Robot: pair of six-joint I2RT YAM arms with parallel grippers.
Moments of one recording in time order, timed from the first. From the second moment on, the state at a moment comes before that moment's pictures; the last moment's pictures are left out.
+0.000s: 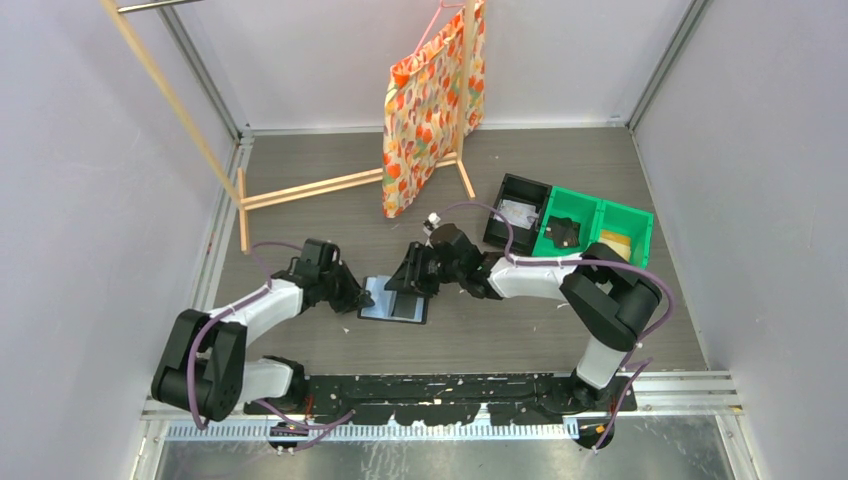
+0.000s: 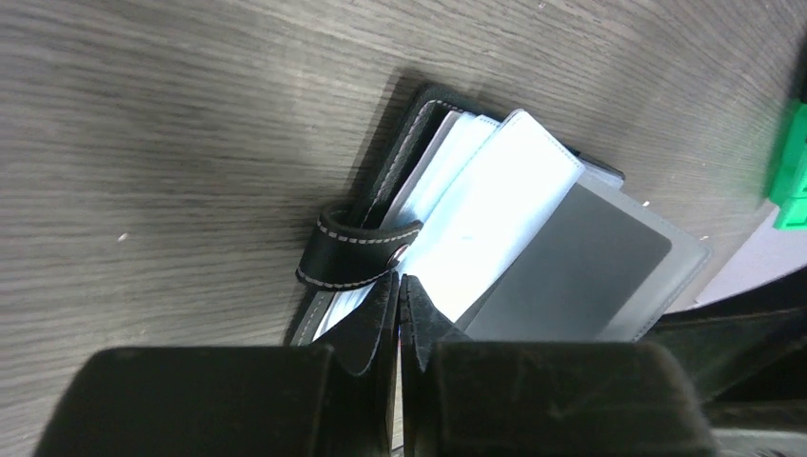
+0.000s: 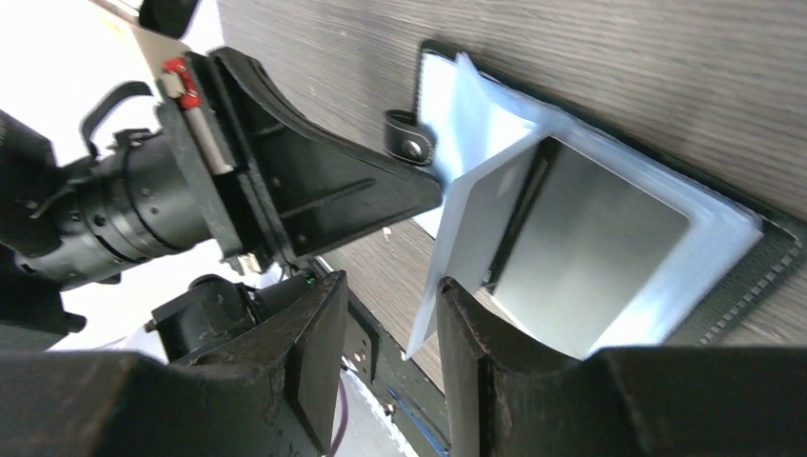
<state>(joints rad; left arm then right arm) -0.29 1.27 0.47 -0.22 0.32 -0.86 0.88 1.72 0.87 0.25 -0.32 1.11</state>
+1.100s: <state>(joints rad) -0.27 1.01 0.55 -0.40 0.32 -0.86 0.87 1.78 0.89 0.29 -0.32 1.11</state>
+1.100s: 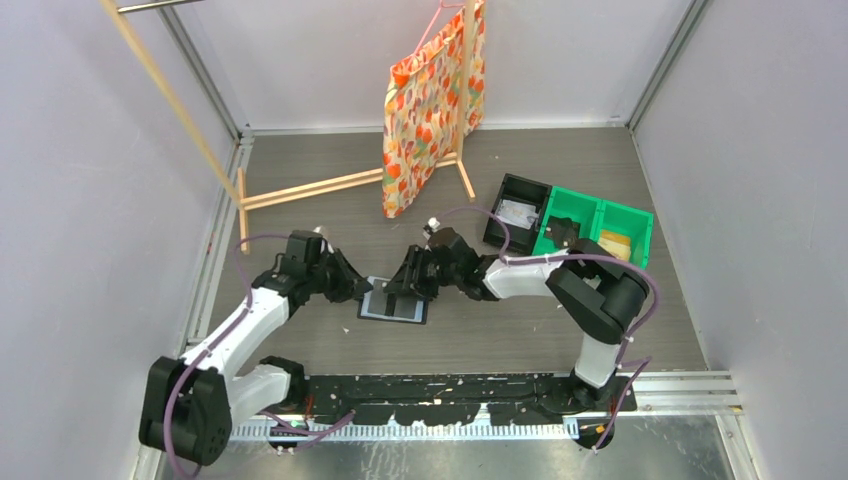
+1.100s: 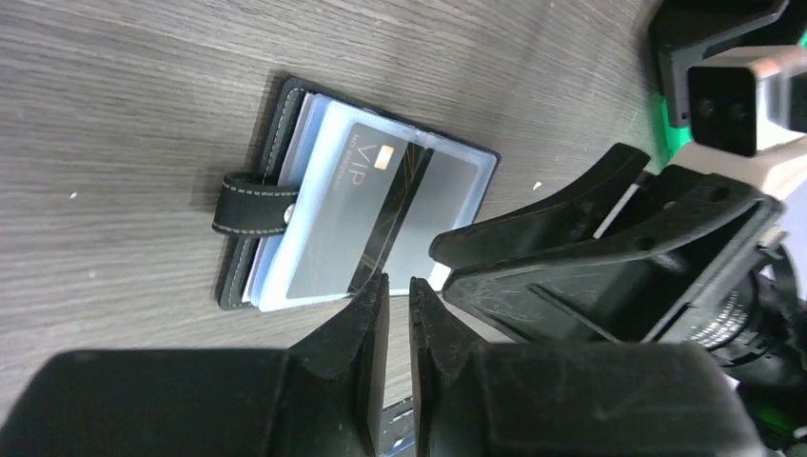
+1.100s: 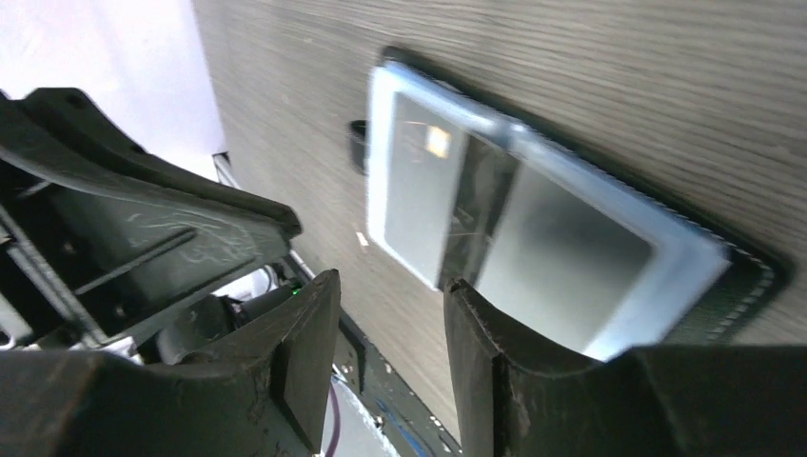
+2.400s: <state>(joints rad) -0.27 1.24 0.49 -0.24 0.37 -0.81 0.87 1.84 0.83 0.39 -0.33 1.25</state>
